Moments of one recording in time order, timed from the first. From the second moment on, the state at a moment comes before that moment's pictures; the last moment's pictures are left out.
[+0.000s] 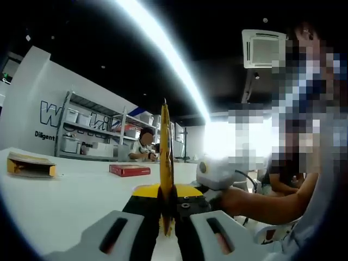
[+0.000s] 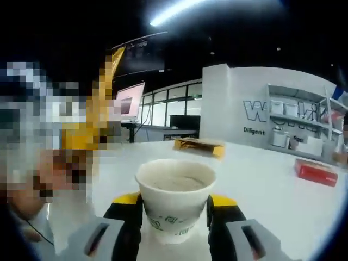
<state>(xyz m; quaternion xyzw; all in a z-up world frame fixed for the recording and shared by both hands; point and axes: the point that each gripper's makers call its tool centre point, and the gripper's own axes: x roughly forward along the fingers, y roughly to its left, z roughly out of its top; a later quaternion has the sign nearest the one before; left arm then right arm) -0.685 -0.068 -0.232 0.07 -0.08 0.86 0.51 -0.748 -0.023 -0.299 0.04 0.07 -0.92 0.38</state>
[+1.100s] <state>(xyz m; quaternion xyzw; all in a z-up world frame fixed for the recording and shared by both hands) -0.685 -0.068 -0.230 0.08 -0.08 0.85 0.51 -0.753 -0.042 -0.289 0.01 0.08 -0.92 0.39</state>
